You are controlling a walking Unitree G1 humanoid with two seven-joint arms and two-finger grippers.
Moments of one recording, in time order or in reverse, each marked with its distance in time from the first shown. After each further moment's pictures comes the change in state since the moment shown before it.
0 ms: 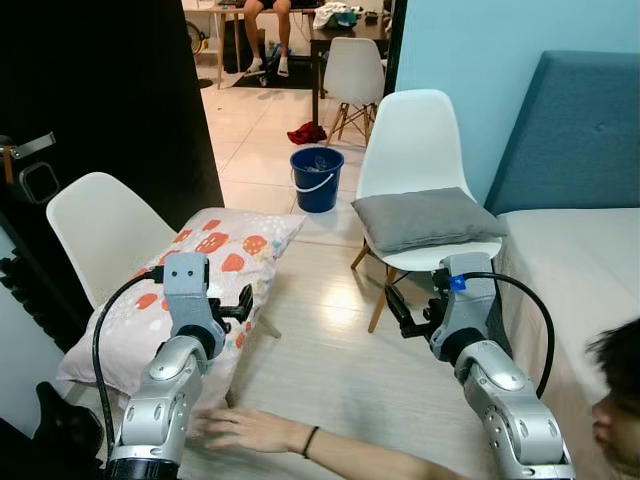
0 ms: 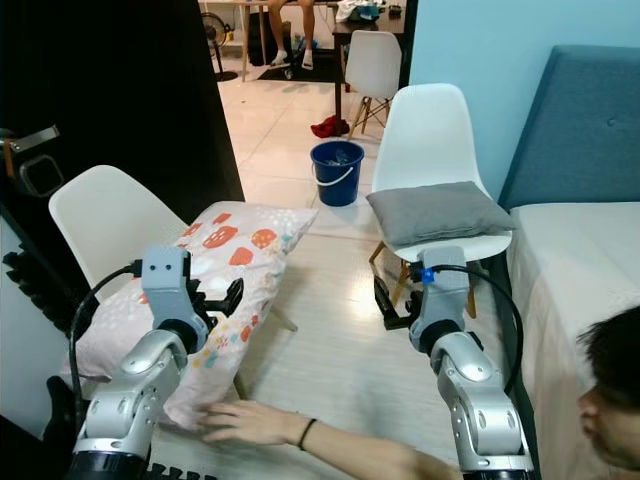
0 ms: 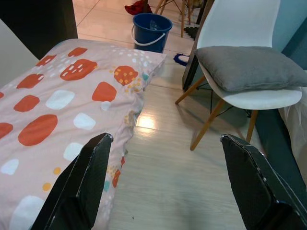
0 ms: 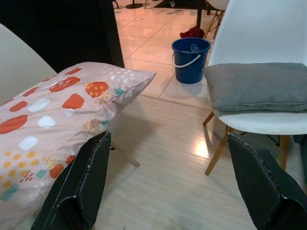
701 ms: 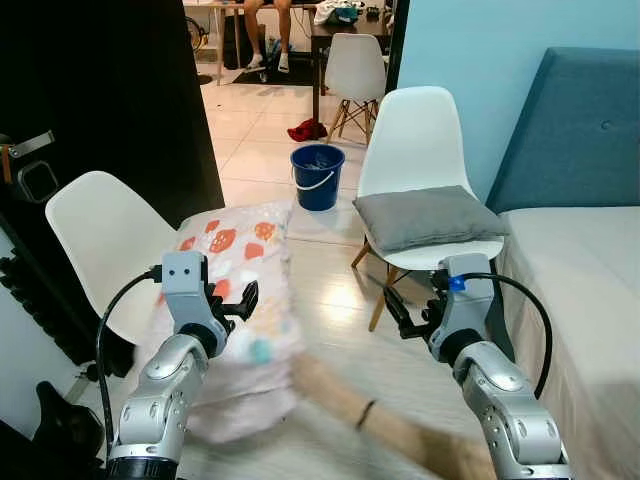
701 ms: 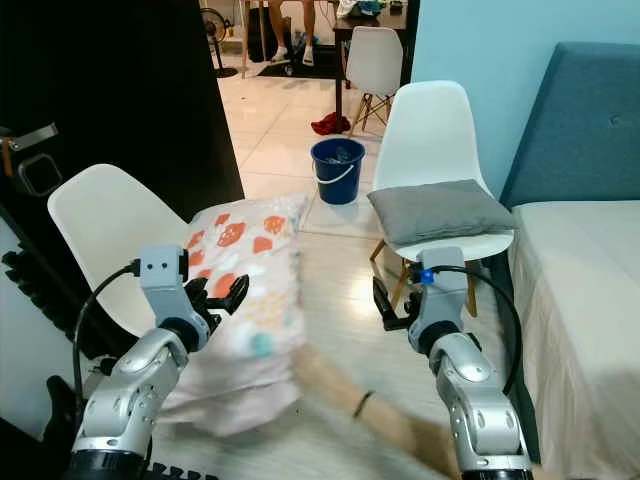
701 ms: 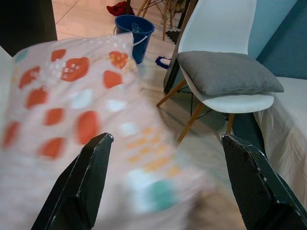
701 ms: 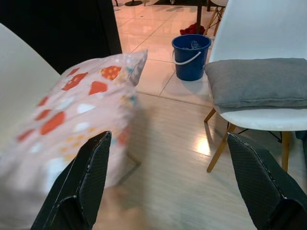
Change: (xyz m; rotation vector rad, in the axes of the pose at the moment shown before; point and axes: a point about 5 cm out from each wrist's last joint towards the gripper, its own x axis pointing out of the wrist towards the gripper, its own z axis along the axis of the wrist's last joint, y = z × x) left arm 0.000 -0.002 0.002 -0.056 -0.013 -0.062; right arm 0.001 0.001 -0.002 0.010 0.008 0.002
